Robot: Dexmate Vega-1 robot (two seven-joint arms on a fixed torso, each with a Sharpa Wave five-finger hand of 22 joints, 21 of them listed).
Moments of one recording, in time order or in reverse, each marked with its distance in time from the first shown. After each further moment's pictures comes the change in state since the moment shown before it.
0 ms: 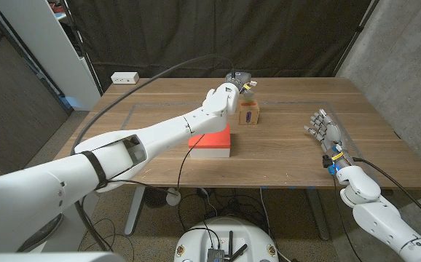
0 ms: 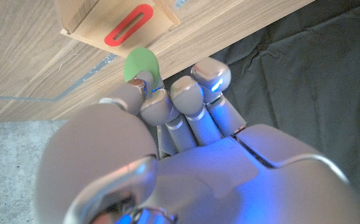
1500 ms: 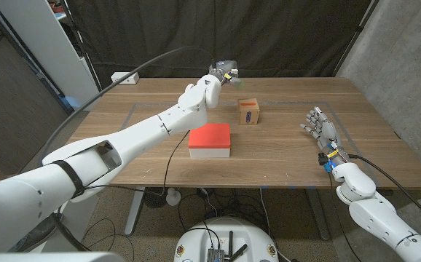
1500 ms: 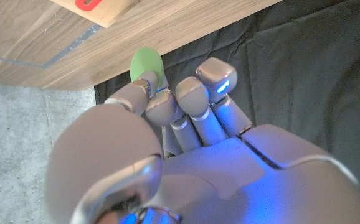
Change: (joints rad) left arm 0.051 0.149 -0.115 -0.205 -0.044 -0.011 0.006; left_hand -0.016 -0.008 0.000 0.000 0.004 0.000 0.000 0.027 -0.019 0.005 0.005 0.000 -0.002 0.000 0.000 0.011 -0.009 0.000 0.000 0.015 0.004; right arm 0.020 -0.002 -0.019 -0.018 -0.024 -0.018 -0.017; right_hand 0.000 0.000 0.000 0.000 0.000 0.000 0.000 0.000 0.000 0.000 0.000 0.000 0.000 0.000 0.000 0.000 0.000 0.000 0.000 0.000 0.000
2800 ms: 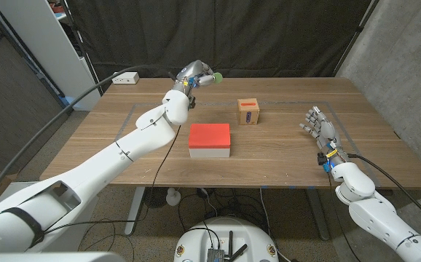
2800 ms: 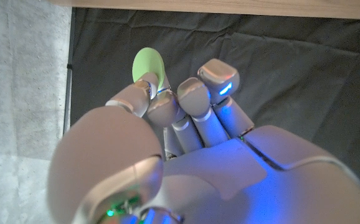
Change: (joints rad) left arm 0.323 0.214 -0.310 -0.297 -0.334 -0.089 0.341; left_hand -0.017 -0.001 0.000 0.000 -0.001 0.000 0.000 0.020 -0.011 0.000 0.000 0.000 0.009 0.000 0.000 0.000 -0.013 0.000 0.000 0.012 0.024; right arm -0.009 -0.003 -0.003 -0.028 -0.023 -0.012 -0.023; right_hand 0.000 0.000 0.000 0.000 0.000 0.000 0.000 0.000 0.000 0.000 0.000 0.000 0.000 0.000 0.000 0.000 0.000 0.000 0.000 0.000 0.000
